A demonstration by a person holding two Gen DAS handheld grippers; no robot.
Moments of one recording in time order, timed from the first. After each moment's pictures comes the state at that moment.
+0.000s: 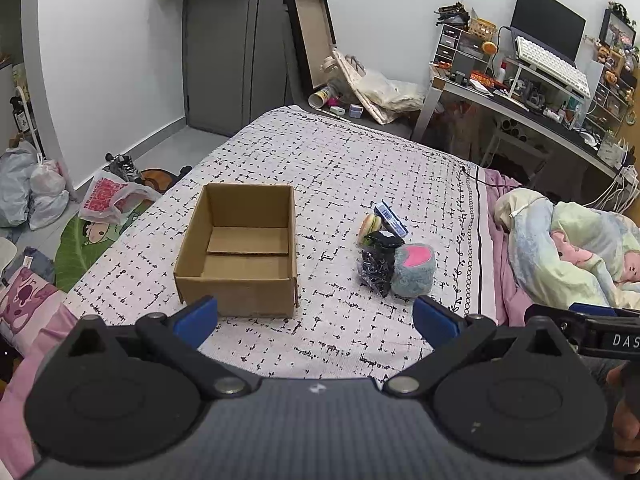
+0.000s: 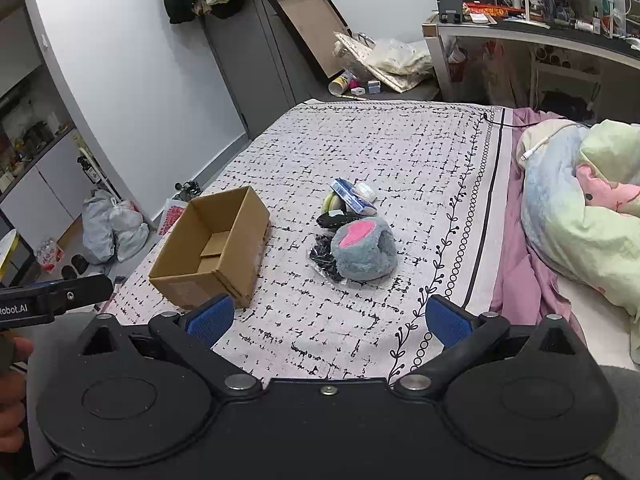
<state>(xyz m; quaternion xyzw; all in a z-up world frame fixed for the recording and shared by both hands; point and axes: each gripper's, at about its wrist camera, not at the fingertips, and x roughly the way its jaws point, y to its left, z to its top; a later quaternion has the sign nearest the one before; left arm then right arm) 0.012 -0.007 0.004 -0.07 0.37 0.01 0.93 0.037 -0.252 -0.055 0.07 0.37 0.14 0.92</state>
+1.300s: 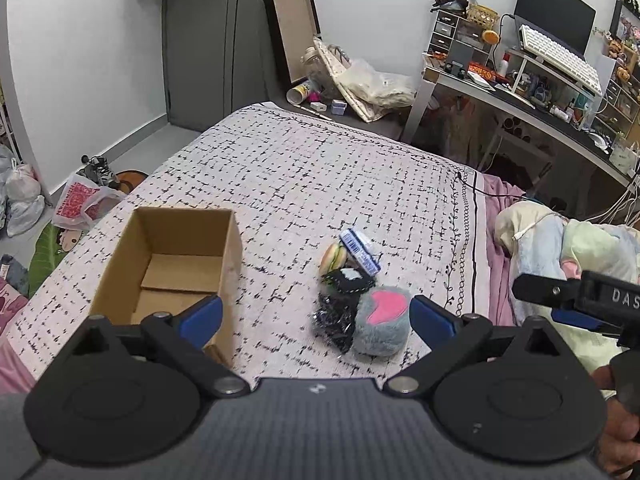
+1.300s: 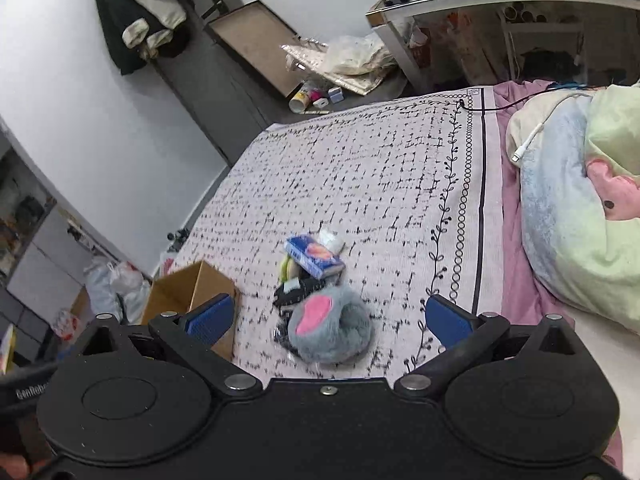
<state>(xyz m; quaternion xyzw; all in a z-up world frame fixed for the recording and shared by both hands) 0.126 -0.071 -0.022 -0.07 0.38 0.01 0.92 0.159 -0.316 -0.074 0.18 0.37 0.12 0.90</state>
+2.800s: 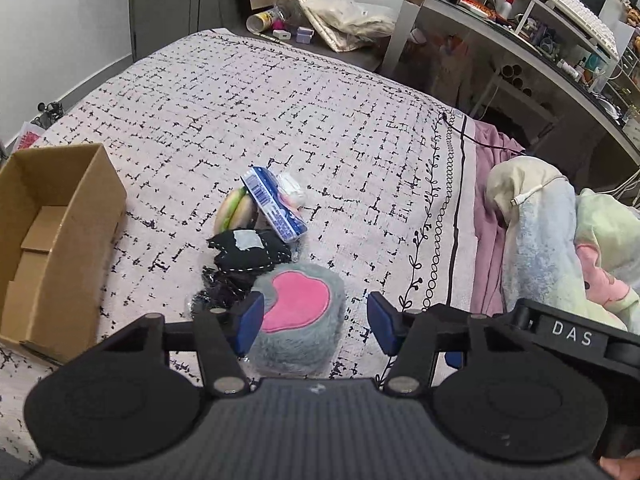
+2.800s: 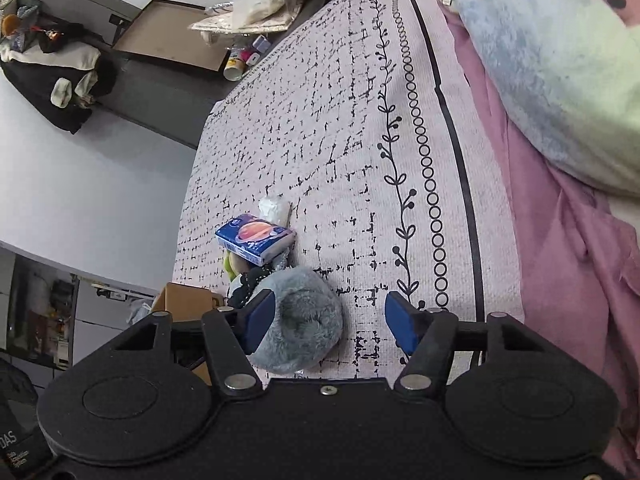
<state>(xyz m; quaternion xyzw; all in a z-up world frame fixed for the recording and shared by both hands) 0.223 -0.157 -0.118 -0.10 0.46 -0.01 0.88 0.222 -0.371 -0.196 0.37 0.46 0.12 0.80</state>
